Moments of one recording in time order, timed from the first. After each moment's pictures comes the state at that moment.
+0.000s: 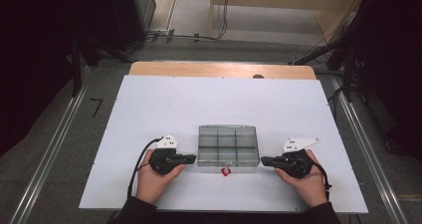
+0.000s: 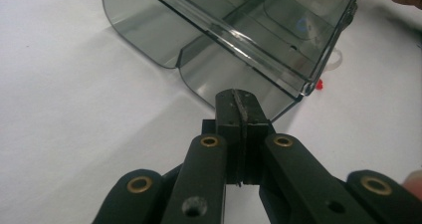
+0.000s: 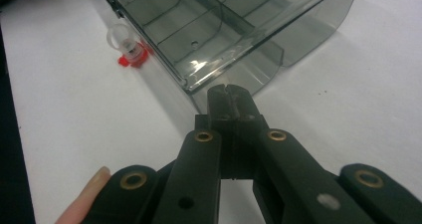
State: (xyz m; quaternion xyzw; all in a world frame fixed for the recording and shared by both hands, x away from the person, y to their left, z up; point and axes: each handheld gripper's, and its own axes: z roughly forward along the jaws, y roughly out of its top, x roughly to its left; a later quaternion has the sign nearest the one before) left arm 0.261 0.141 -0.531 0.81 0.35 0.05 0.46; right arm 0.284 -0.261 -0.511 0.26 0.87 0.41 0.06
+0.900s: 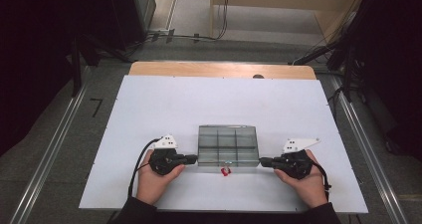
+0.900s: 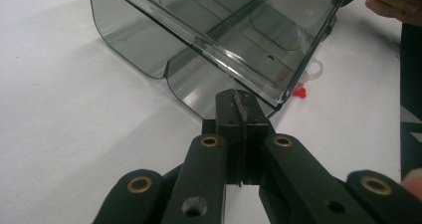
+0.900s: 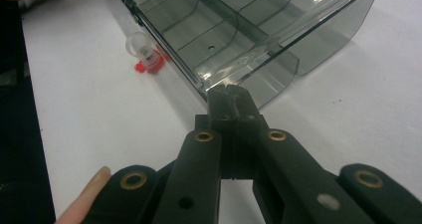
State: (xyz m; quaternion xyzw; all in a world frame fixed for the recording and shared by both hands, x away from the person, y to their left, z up) left arm 0.258 0.143 -0.526 0.81 0.34 0.05 0.48; right arm 0.281 -0.259 -0.507 0.26 0.87 0.42 0.05
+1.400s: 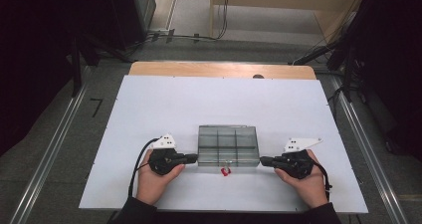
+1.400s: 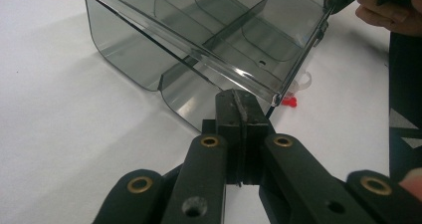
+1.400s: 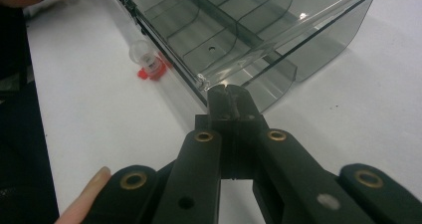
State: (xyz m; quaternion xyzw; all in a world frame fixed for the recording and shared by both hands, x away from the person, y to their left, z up) left arm 0.256 0.143 -0.522 0.80 0.34 0.05 0.50; right arm 0.280 -0.261 -0.504 0.26 0.86 0.43 0.05
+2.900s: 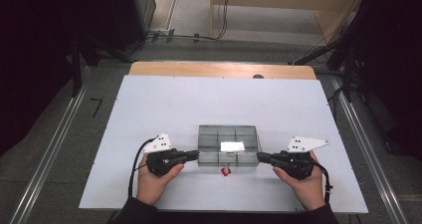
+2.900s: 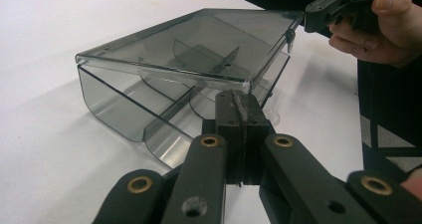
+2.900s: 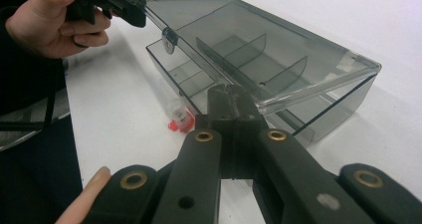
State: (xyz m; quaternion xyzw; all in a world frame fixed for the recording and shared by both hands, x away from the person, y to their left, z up) left arm 0.246 0.145 -0.510 0.77 0.29 0.08 0.57; right arm 0.266 -0.252 -0.482 0.24 0.83 0.50 0.06
